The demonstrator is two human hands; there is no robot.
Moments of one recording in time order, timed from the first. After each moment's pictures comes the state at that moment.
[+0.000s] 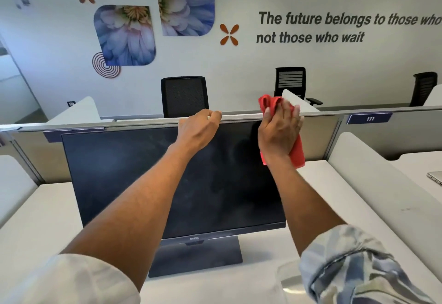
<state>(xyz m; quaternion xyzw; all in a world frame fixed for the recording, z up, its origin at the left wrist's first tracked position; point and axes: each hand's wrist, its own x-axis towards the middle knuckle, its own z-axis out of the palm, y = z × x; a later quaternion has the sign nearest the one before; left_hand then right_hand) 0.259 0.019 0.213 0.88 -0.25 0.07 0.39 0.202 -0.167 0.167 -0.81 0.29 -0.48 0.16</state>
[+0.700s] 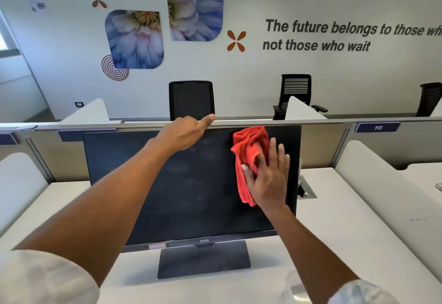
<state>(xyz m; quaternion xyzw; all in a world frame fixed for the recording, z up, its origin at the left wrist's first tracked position) 0.294 0.085 0.225 0.93 -0.28 0.01 0.25 0.168 -0.114 0.071 -0.88 0.16 -0.45 0.04</state>
